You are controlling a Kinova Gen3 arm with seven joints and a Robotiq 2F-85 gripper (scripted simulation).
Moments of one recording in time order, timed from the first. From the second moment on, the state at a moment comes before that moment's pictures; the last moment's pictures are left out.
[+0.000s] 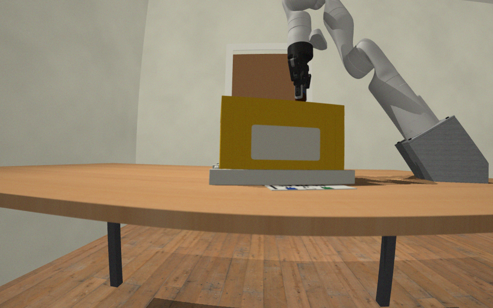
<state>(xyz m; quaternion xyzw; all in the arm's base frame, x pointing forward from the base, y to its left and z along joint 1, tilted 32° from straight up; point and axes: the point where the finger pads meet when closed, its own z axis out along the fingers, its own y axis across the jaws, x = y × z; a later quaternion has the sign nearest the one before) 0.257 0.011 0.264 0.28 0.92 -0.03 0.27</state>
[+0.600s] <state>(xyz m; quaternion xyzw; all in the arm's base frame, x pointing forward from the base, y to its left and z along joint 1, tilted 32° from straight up) 0.265 0.008 0.250 0.28 0.92 -0.03 0.27</state>
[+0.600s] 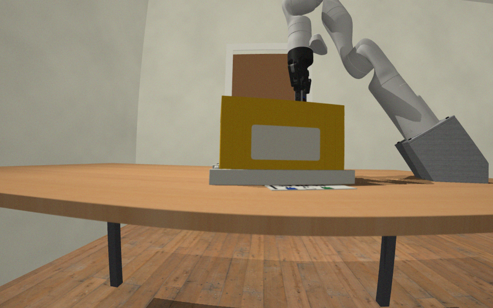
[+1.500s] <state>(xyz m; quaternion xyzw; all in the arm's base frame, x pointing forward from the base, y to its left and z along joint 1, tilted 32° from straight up) 0.276 0.003 0.231 0.28 0.92 -0.03 0.27</state>
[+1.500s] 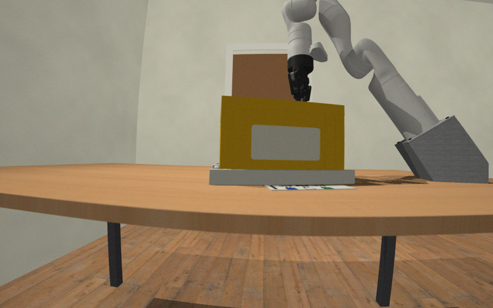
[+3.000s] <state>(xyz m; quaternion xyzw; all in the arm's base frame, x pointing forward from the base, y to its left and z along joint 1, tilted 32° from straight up) 0.283 0.000 0.218 0.28 0.92 -0.03 0.27</state>
